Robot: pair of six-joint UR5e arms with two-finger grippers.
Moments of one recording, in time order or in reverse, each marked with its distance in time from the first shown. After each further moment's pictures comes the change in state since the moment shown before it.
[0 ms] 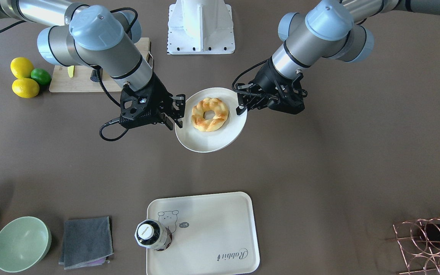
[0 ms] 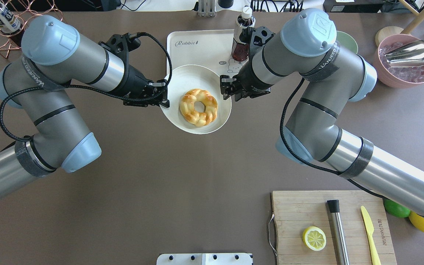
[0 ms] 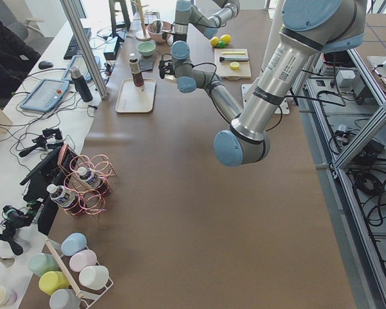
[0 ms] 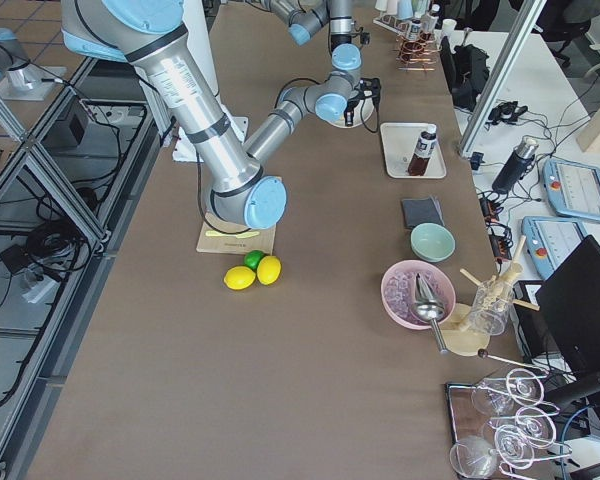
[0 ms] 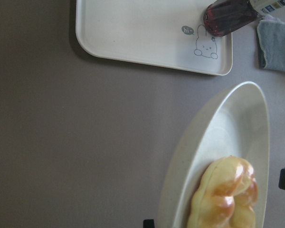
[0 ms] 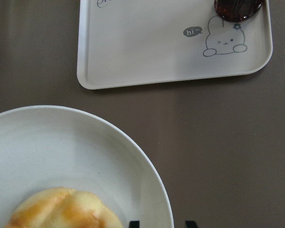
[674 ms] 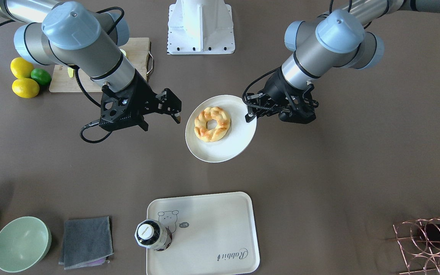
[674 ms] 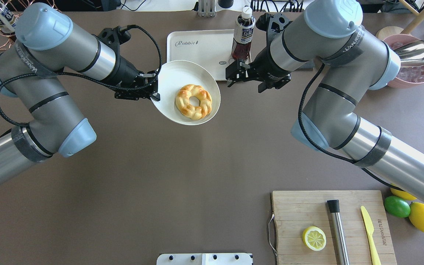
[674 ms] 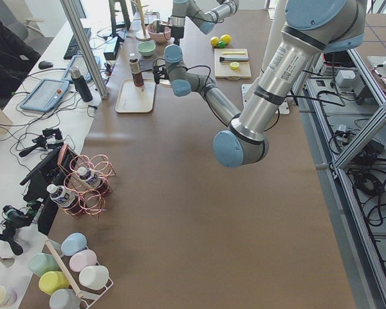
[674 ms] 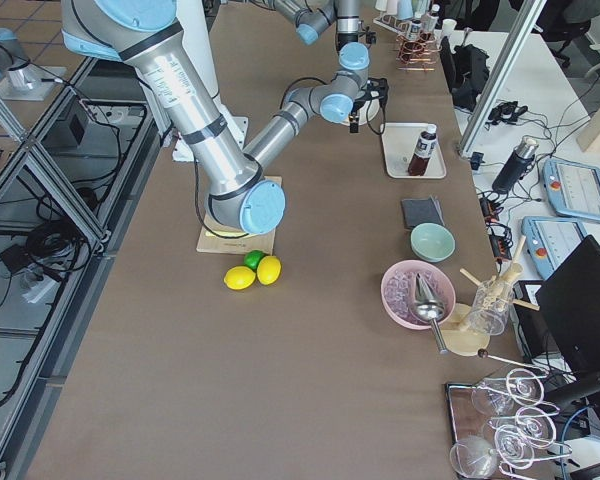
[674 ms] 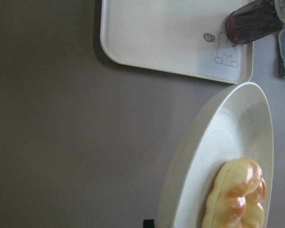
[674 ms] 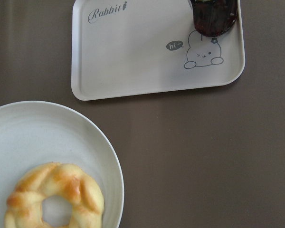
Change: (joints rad) left arm -0.047 0.000 0.051 0.002 -0.061 -0.013; right arm 0.065 -0.027 0.027 -0.007 0.074 -0.001
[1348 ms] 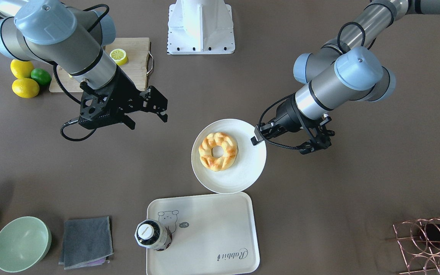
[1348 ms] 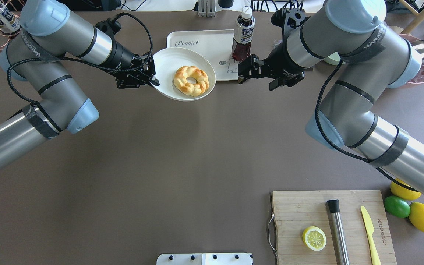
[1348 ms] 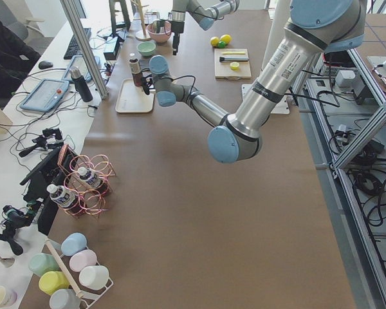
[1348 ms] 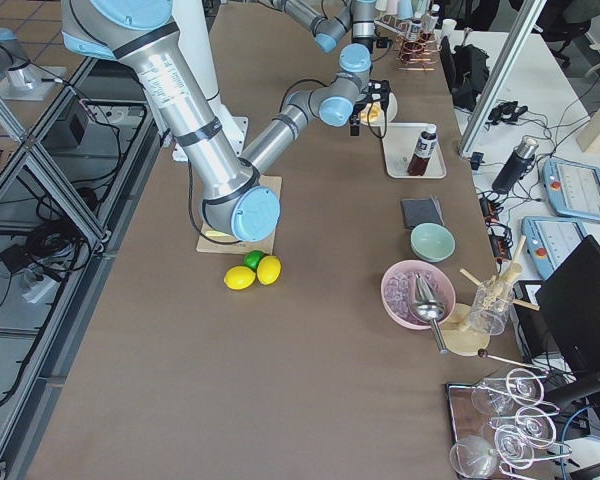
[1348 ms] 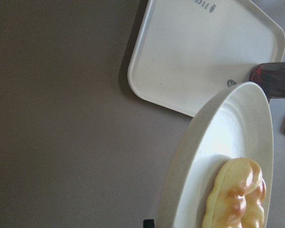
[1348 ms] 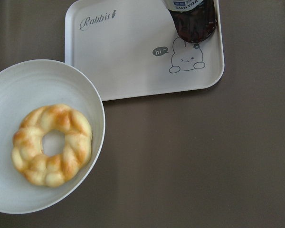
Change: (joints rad) left arm -0.067 -0.058 0.238 -0.251 -0.085 -0.271; right arm 0.038 -0.050 0.049 -0.002 0.030 0.000
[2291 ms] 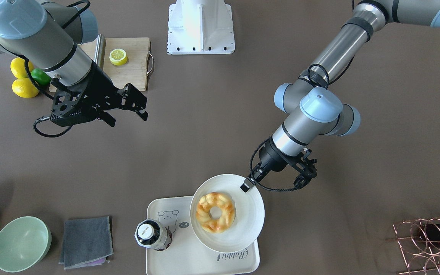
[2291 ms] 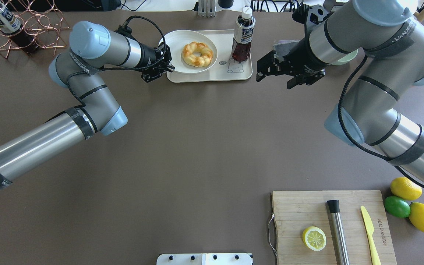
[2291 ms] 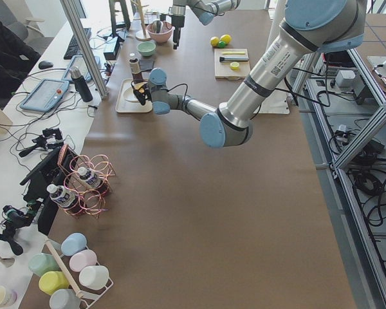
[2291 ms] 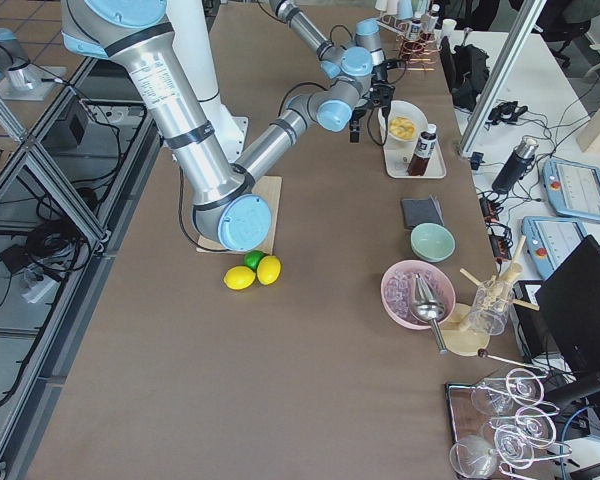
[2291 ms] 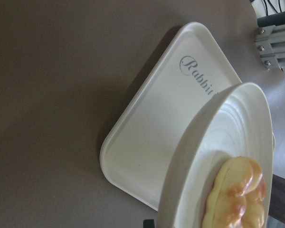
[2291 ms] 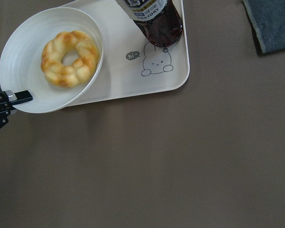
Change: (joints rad) left arm 0.070 -0.152 0.354 -0.266 0.346 -0.373; right arm 0.050 -0.062 0.056 -0.043 0.043 -0.015
